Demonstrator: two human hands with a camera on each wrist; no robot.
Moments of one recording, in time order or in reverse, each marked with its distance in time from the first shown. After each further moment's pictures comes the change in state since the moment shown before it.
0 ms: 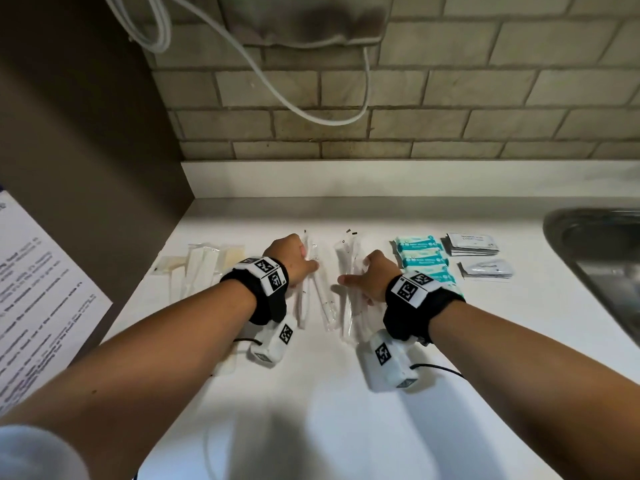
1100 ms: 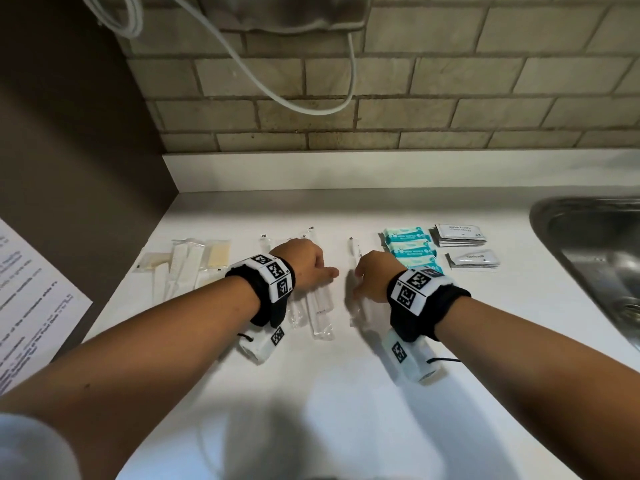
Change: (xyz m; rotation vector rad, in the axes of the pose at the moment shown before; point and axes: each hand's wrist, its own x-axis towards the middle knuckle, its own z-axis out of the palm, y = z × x) left_hand -0.006 0.024 0.019 0.305 -0.180 0.244; right_hand -0.018 0.009 -0.016 -0.459 0.026 -0.121
